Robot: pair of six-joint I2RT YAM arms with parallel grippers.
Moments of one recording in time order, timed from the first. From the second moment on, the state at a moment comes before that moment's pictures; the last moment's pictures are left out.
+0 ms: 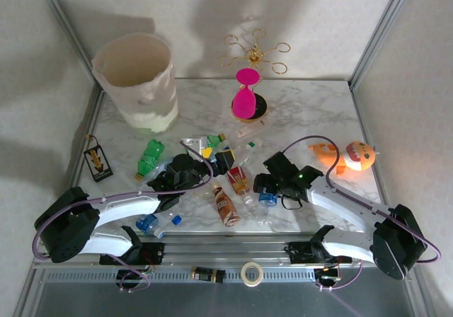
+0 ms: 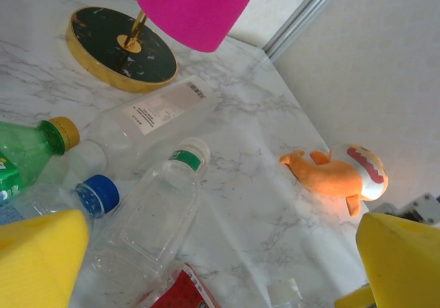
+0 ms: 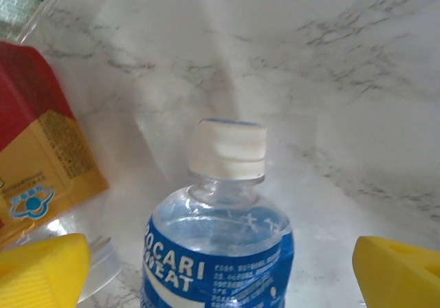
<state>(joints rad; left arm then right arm) -0.80 1.31 0.52 0.59 -0.15 -0.66 0.75 1.16 0.69 -0.70 0.10 0.81</state>
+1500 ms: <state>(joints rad) -0.80 1.14 0.53 0.50 0.02 -0.75 0.72 1.06 0.75 -0.26 0.07 0.81</state>
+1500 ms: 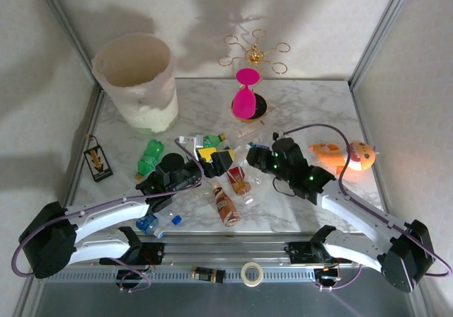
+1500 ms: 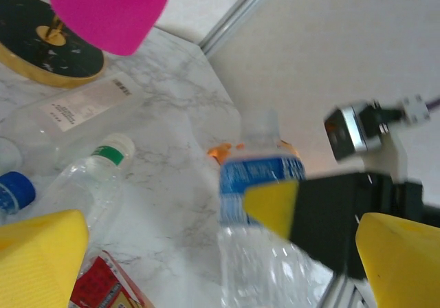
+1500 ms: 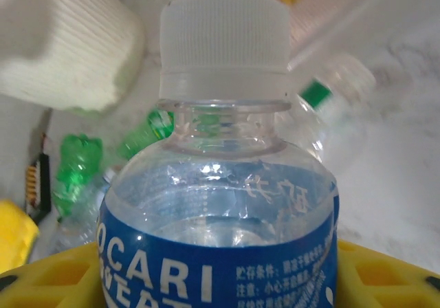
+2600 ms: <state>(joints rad) -0.82 1.39 0.72 0.46 0.19 -0.60 0.70 1.18 0.84 0.06 -0.08 0.71</state>
